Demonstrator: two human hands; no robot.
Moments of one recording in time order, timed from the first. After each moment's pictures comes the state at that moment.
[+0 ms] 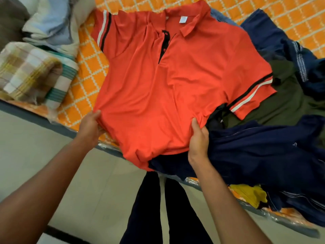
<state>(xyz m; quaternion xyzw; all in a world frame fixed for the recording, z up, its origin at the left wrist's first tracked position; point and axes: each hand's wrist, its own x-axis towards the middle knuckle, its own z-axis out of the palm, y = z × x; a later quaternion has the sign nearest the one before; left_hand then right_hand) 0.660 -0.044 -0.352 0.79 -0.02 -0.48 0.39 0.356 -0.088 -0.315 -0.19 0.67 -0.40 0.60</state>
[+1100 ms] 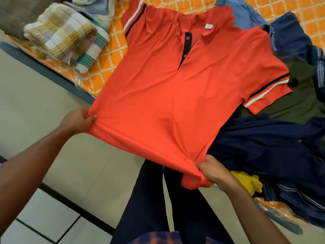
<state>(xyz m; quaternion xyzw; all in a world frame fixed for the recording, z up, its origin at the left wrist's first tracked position) 0.734 0.085 -0.315 0.87 -0.33 -0.37 -0.05 0.278 0.006 -0.276 -0.44 0.64 0.21 0.59</state>
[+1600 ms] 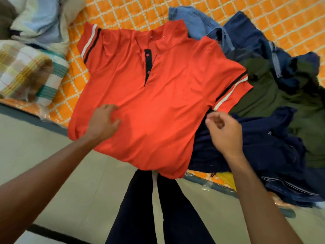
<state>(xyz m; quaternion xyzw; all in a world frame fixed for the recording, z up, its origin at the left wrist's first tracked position) 0.621 -0.045 -0.331 0.76 -0.56 -0.31 0.06 0.250 -0.103 -0.239 -0.58 0.72 -0.16 0.36</state>
